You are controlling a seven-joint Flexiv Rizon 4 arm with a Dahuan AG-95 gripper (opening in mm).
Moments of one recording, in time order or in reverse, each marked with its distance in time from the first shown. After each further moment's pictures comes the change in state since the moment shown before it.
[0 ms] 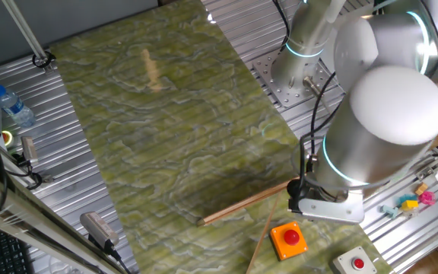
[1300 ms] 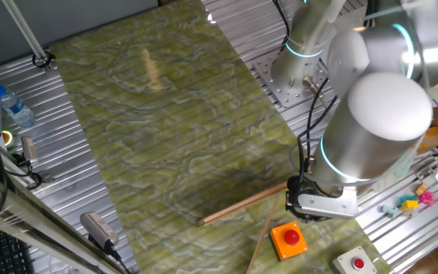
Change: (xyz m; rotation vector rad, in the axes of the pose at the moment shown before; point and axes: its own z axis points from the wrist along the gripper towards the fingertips) arm 0.009 -0.006 0.047 0.045 -0.053 -0.012
